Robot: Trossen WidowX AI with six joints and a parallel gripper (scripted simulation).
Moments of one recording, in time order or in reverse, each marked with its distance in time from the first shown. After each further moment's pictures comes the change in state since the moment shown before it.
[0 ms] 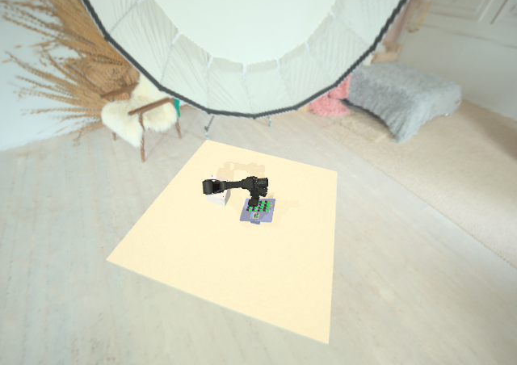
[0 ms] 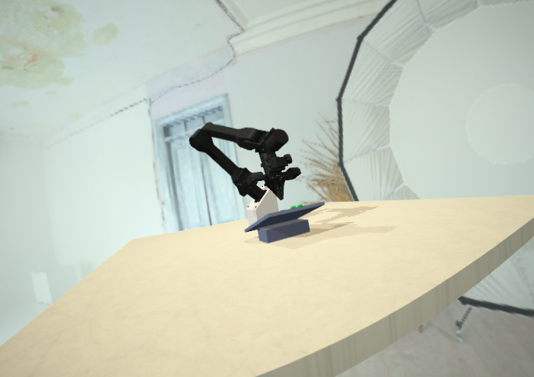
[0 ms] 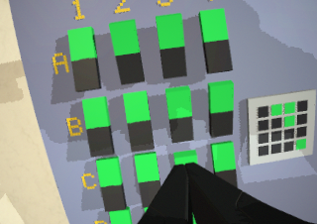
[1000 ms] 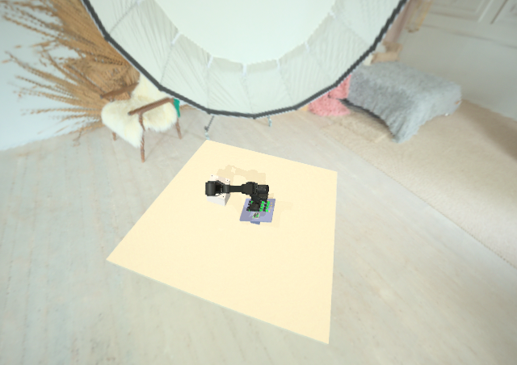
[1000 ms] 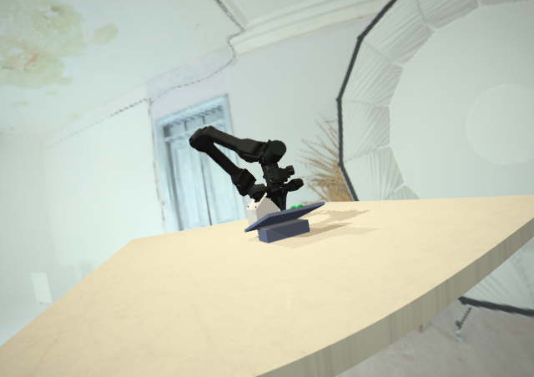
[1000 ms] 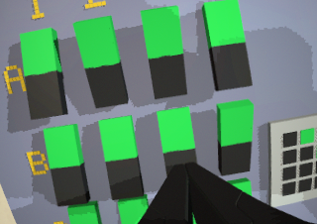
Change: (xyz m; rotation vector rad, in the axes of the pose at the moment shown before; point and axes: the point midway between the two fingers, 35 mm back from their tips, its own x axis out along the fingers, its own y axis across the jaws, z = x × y) arm 0.042 -0.005 0.000 0.012 -0.028 -0.015
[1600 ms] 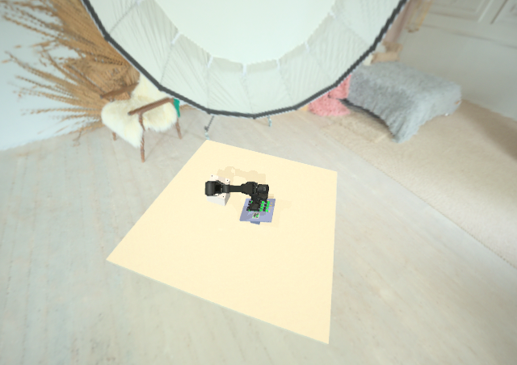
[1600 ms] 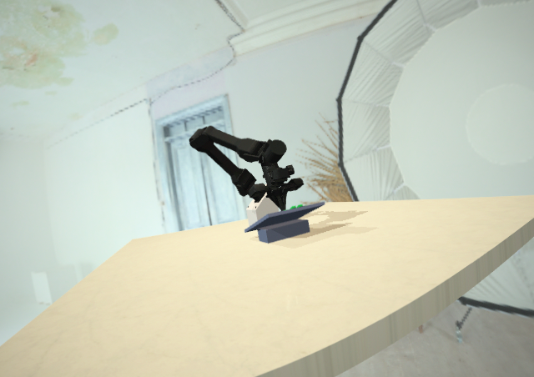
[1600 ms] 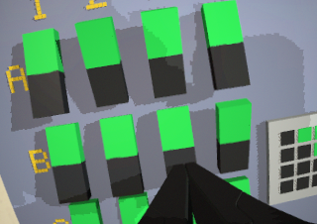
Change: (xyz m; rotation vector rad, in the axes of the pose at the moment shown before) arm -0.002 0.000 0.000 0.001 0.000 0.000
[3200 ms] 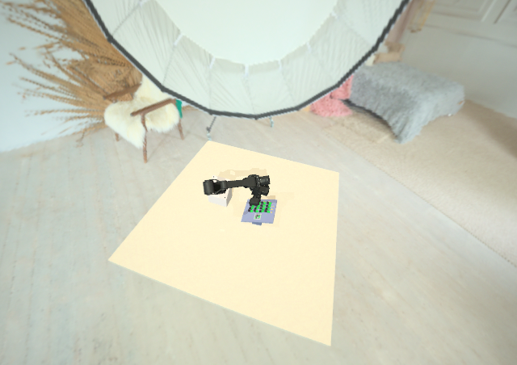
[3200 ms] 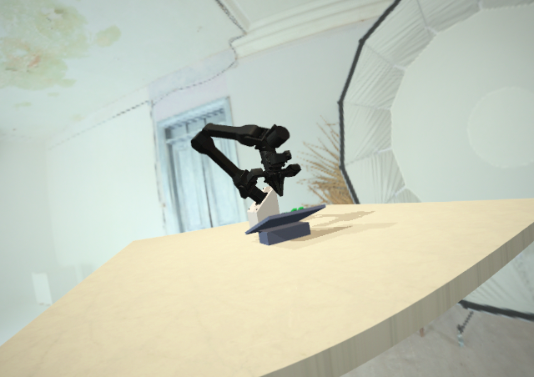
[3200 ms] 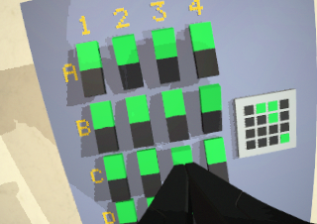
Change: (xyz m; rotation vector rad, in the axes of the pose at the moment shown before) arm -0.059 0.005 0.007 0.011 0.024 0.010
